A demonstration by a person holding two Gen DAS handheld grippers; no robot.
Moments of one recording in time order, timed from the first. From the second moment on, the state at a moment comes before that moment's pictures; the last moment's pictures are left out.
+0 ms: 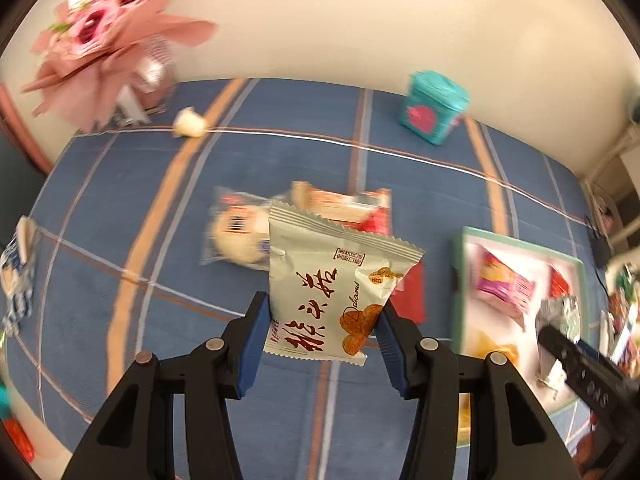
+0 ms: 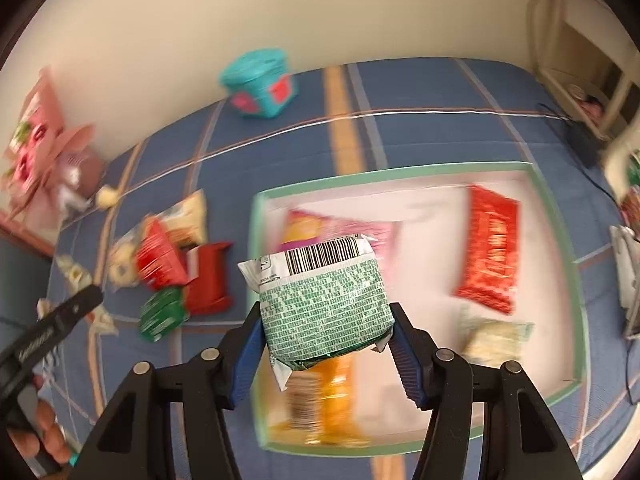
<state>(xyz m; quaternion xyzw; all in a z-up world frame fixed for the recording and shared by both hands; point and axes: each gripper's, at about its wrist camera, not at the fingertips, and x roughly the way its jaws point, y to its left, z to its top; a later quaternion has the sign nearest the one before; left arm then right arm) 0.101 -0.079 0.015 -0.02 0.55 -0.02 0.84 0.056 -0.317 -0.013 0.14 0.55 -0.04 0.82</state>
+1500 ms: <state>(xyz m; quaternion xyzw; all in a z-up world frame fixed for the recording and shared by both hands) 0.082 -0.321 -0.027 0.15 0.52 -0.22 0.81 0.053 -0.472 -0.039 0.26 0.51 -0.16 0.81</state>
